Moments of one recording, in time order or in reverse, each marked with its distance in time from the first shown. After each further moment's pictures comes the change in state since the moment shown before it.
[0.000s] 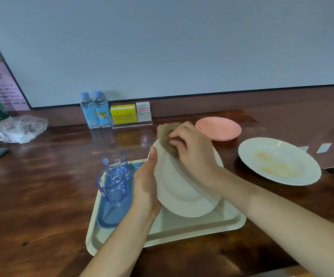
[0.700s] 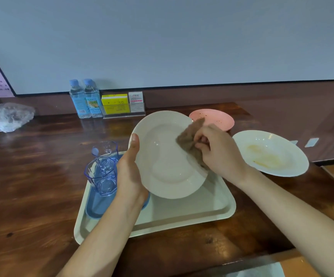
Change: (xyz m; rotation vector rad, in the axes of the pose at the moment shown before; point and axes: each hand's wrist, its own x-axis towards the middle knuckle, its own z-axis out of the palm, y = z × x) left_hand 0.000 0.007 -0.005 -0.097 0.033 0.023; right_hand -0.031 0.038 -0.060 -0.247 -0.231 0.188
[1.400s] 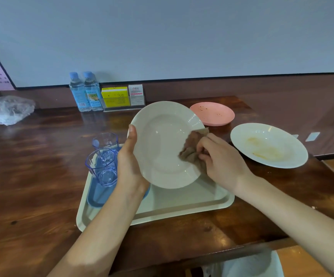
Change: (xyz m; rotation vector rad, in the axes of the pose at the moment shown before) left_hand -0.009 0.005 0.002 -0.047 -0.081 -0.036; right_hand -0.041 0.001 0.002 -0.095 -0.141 -0.047
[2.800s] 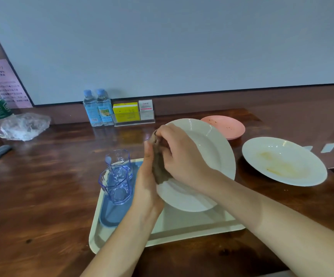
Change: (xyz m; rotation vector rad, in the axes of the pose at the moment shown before) left_hand 0.002 -0.003 0.005 -0.079 -0.168 0.026; right_hand 0.080 -0.102 0.021 0.380 0.221 -0.247
